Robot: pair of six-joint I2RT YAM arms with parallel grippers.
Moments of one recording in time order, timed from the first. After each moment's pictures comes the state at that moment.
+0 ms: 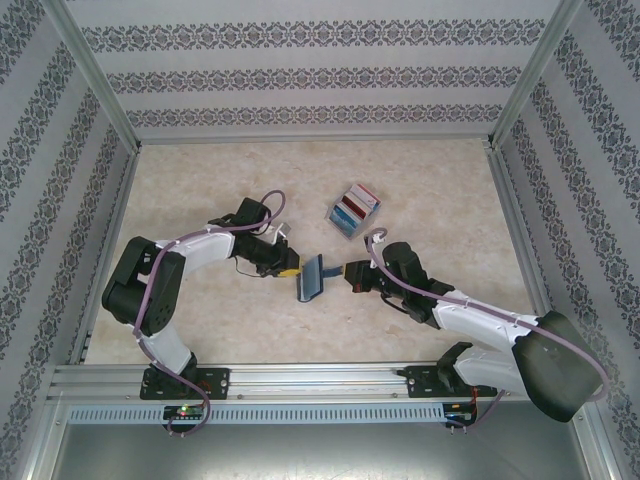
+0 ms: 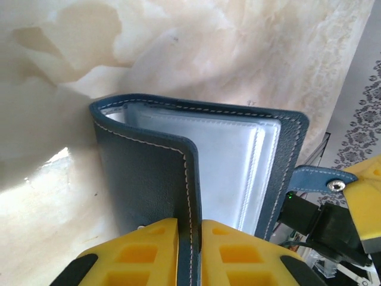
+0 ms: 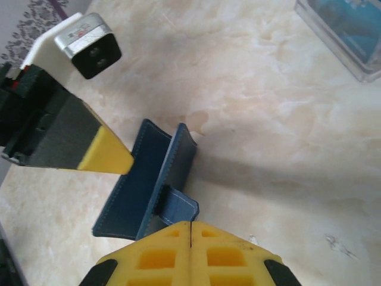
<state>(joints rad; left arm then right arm) -0.38 1.72 0.96 -0.44 0.77 -0.58 0.63 1.16 0.40 0.21 -0.24 0.63</state>
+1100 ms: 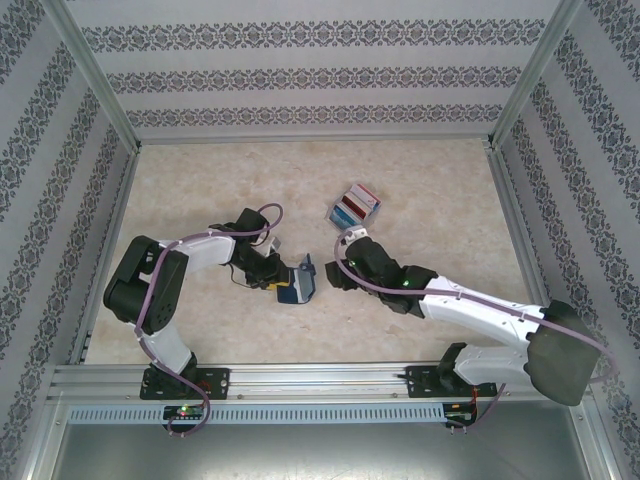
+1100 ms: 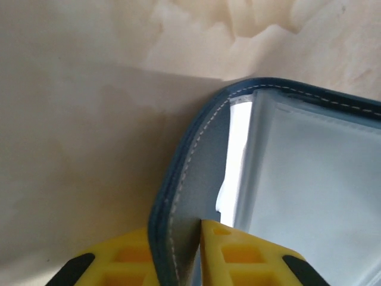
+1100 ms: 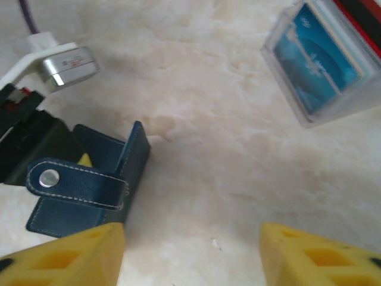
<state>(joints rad) -0.38 1.72 0.91 -0.53 0.61 -0.57 0.88 1.22 0.71 -0.21 0.15 0.45</state>
